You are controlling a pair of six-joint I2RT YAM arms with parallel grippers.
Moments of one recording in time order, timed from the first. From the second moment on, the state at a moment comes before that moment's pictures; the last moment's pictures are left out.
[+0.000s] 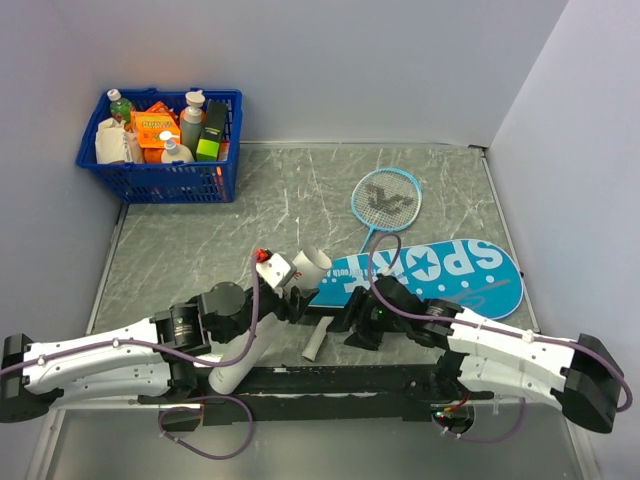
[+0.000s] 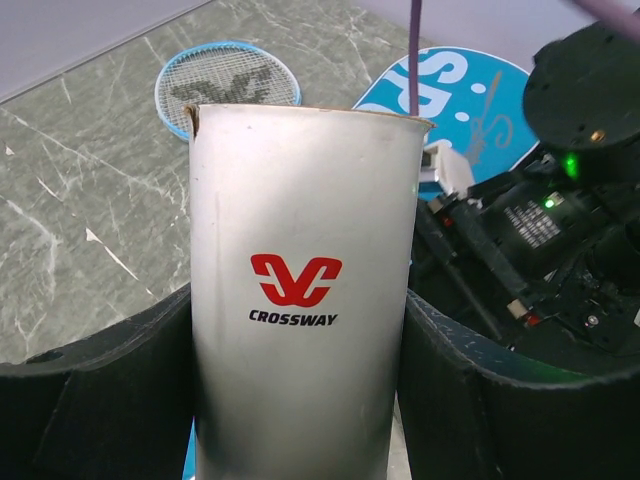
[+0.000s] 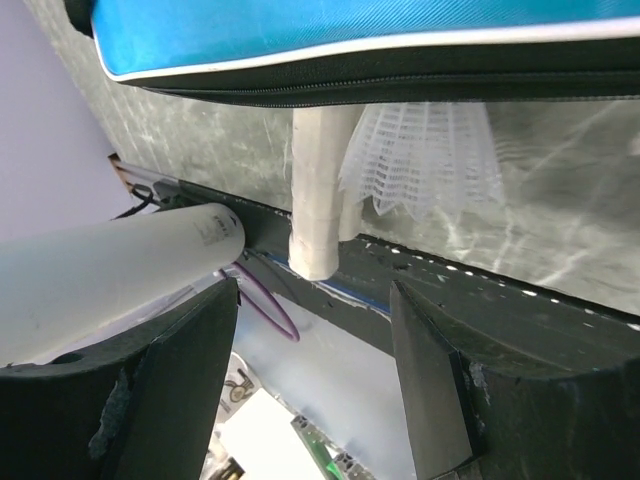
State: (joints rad) left arm -1.26 0.79 0.65 0.02 -0.41 -0.10; right arm 0.97 0.90 0.47 -0.38 -0.14 1.43
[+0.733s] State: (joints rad) left arm -1.26 0.76 0.64 0.02 -0.41 -0.11; right arm 1.04 0.93 0.44 -0.39 0.12 1.61
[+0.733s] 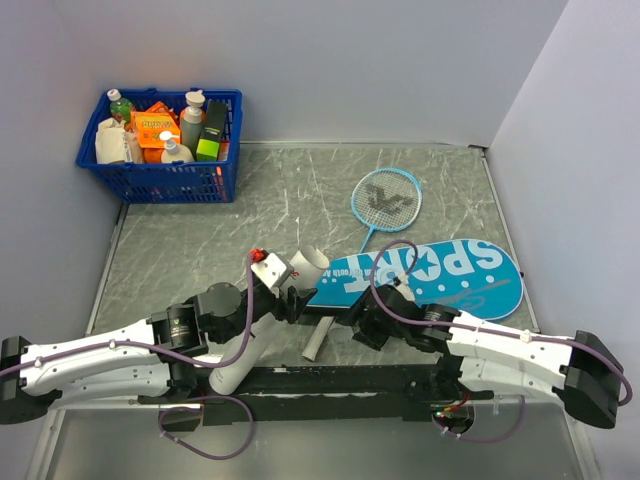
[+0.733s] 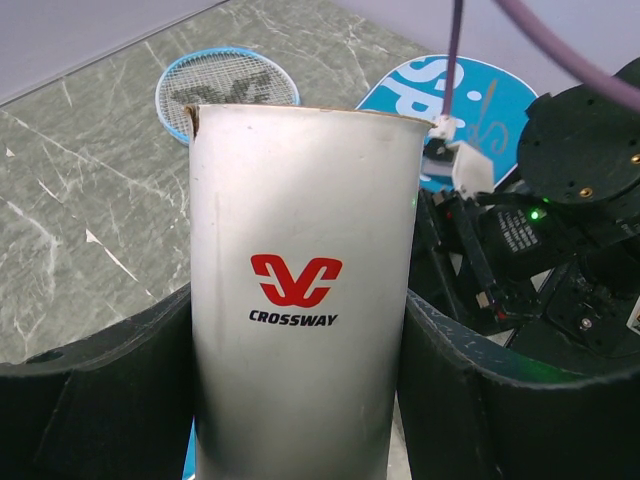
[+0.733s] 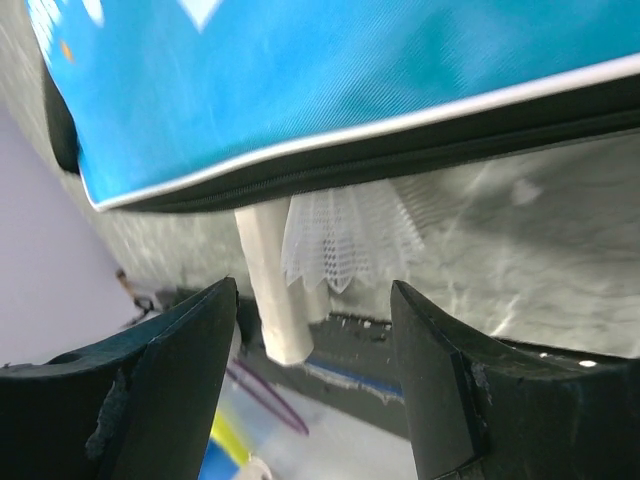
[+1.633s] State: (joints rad) left arm -1.26 0.79 0.64 0.04 -0.39 -0.11; right arm 1.07 0.87 0.44 -0.43 0.13 1.61
